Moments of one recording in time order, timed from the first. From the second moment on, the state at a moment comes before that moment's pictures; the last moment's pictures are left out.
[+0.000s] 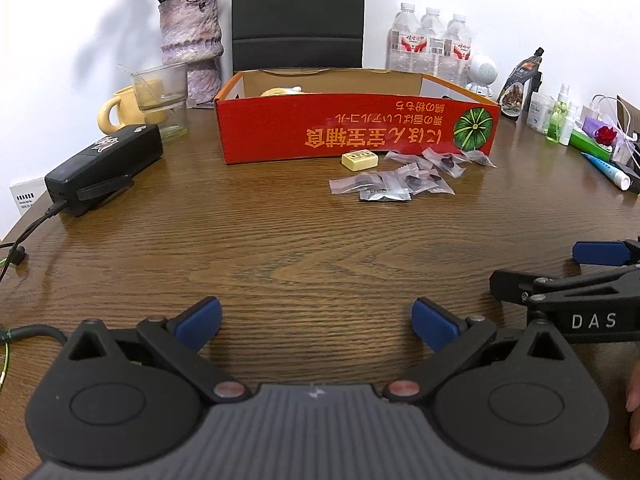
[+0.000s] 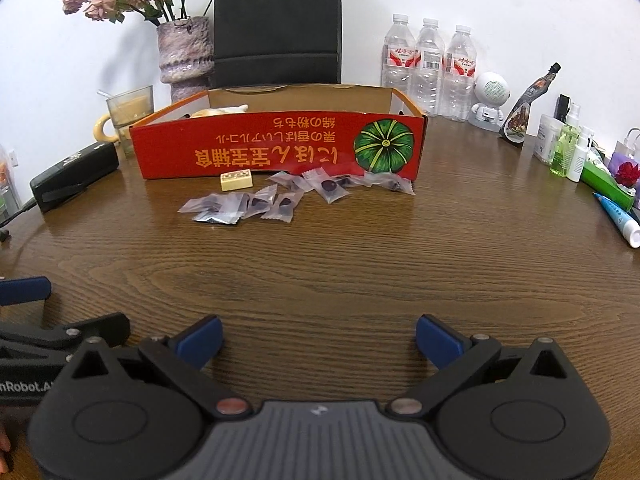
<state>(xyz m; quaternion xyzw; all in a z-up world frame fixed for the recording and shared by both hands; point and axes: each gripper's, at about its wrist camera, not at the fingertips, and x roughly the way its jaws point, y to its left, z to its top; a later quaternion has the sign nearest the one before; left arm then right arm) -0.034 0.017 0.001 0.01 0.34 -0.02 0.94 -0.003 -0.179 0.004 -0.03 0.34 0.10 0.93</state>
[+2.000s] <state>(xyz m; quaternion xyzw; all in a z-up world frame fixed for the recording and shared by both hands) 0.103 0.013 0.011 0.01 0.34 -0.19 0.92 0.151 -0.184 0.013 -0.06 0.33 0.20 0.92</state>
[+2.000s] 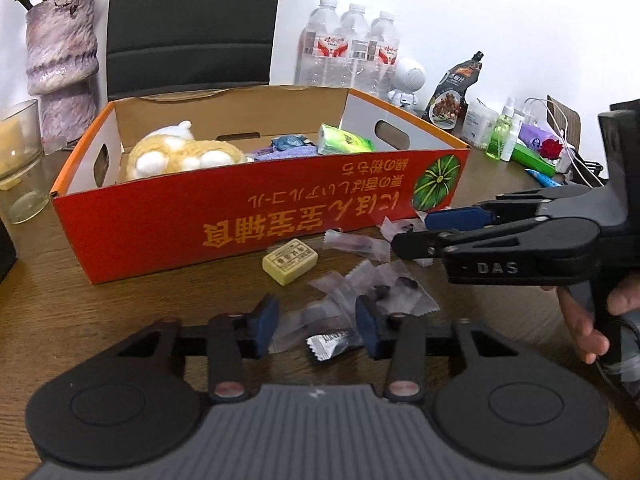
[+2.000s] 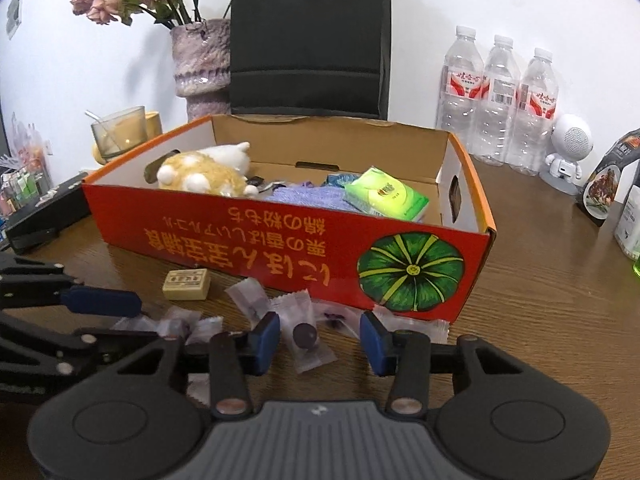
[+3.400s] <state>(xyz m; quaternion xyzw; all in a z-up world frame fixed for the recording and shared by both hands) 0.033 0.004 0.090 -0.03 0.30 -0.13 0.94 0.032 -0.208 0.073 -0.05 0.27 0.23 0.94</state>
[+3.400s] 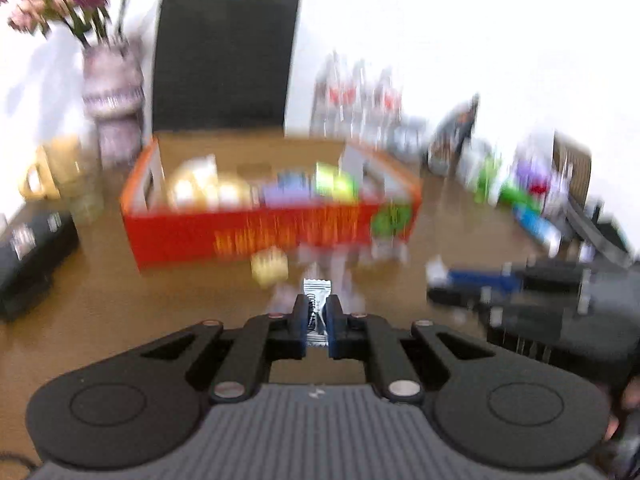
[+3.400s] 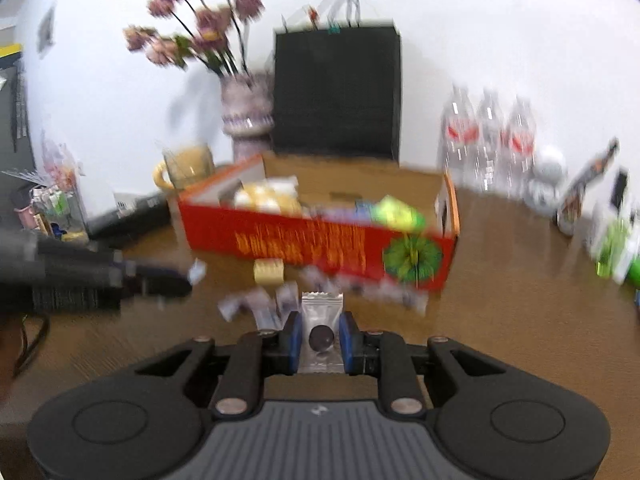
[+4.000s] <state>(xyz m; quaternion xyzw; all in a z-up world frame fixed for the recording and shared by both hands) 0.329 0.027 0.100 -0.08 0.43 -0.08 0.90 0.349 -0.160 0.118 -0.02 0.41 0.14 0.90</state>
